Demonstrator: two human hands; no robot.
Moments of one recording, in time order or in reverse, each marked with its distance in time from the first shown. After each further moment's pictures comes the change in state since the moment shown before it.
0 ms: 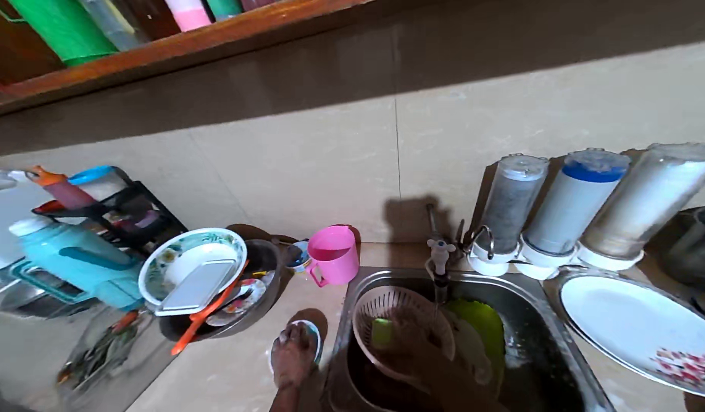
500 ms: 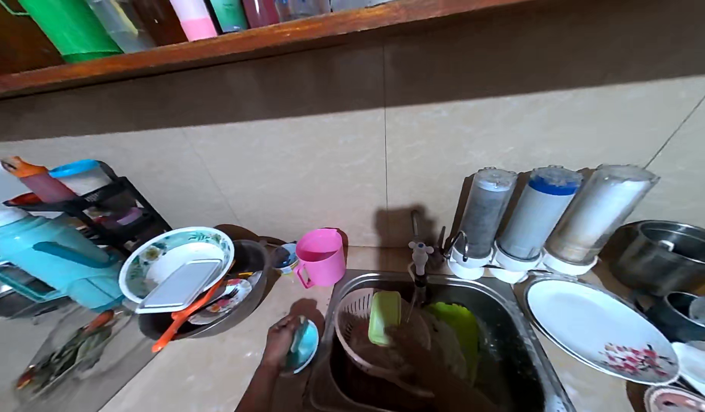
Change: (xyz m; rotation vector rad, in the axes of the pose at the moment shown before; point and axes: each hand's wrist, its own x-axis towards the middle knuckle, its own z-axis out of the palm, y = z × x) left_hand 0.014 0.021 -0.004 -0.894 -0.108 -0.048; right_hand -0.037 0.010 -0.026 0.803 0.121 0.083
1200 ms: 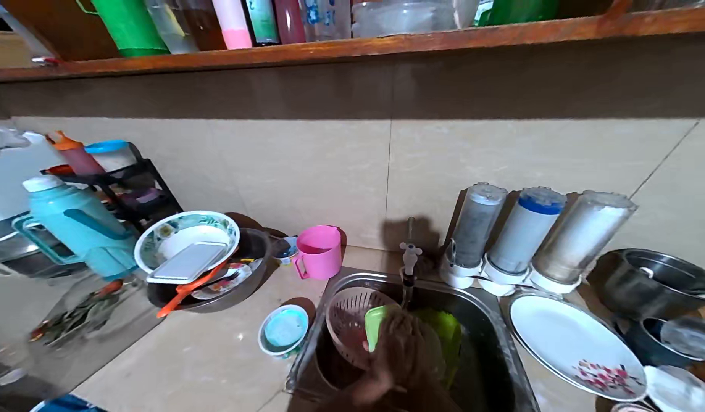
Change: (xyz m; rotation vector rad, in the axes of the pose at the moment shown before) left_hand -0.111 0.043 0.213 0.512 -0.370 0.625; right_hand -0.148 -0.105 0.004 0.929 0.092 -0.043
